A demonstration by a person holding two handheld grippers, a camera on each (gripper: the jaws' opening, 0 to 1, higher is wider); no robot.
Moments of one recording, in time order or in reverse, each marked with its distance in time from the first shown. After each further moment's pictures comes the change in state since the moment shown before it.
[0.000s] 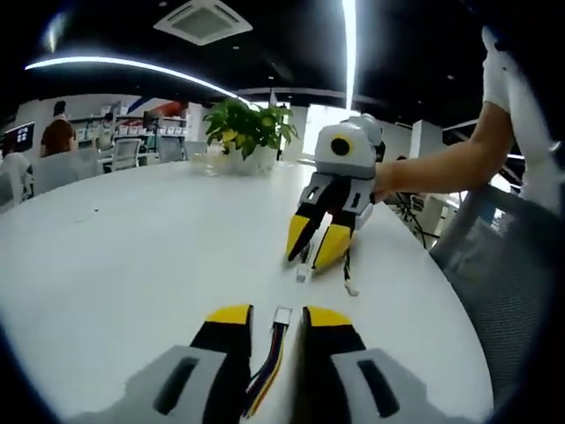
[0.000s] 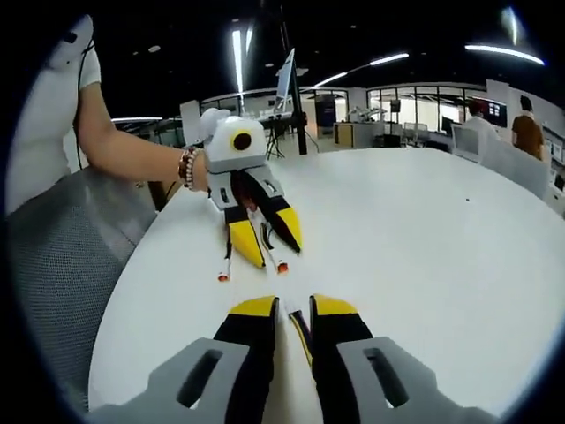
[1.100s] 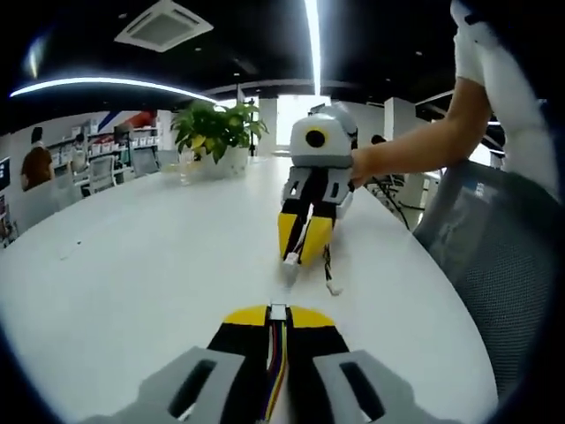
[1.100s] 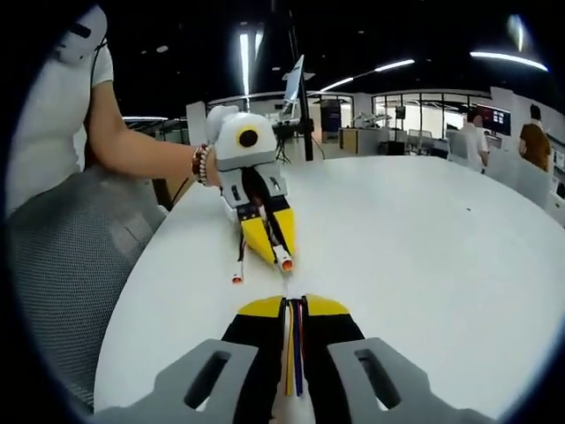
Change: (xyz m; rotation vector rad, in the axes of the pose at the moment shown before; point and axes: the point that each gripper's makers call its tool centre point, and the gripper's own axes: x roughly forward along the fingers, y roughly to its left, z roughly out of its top) left arm 0.004 -0.017 0.017 0.154 0.033 -0.091; right arm -0.010 0.011 0.013 -0.040 -0.031 0.005
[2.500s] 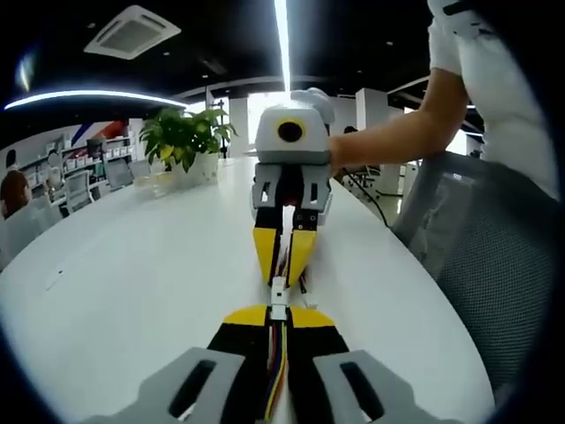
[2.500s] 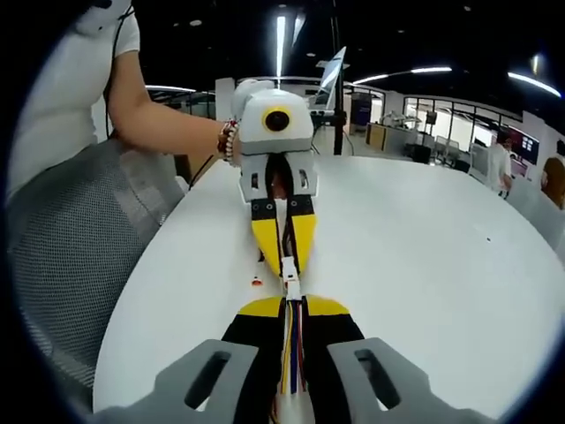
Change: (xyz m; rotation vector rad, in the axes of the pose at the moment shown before) left arm 0.003 -0.020 0.011 0.078 0.002 -0.101; right arm 0.009 0.020 0.005 -0.149 0.097 0.086
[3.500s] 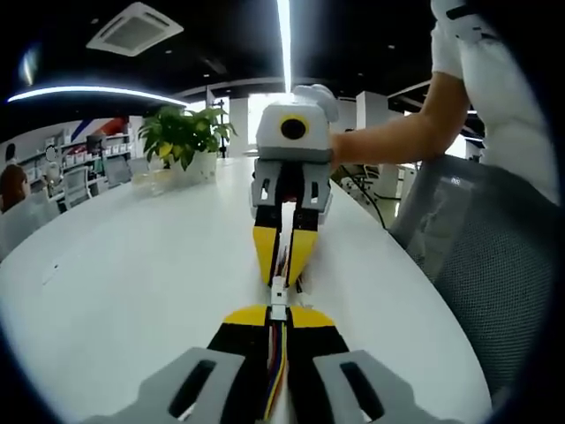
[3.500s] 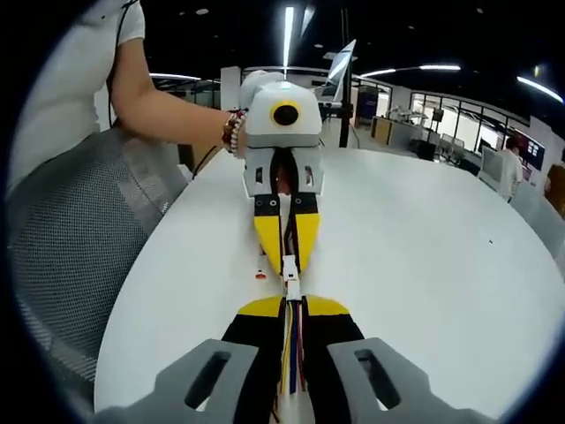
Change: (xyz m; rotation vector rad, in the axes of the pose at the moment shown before) left arm 0.003 -0.004 -0.003 -0.025 0.000 -0.015; right arm -0.001 0.003 -0.005 -0.020 0.047 0.014
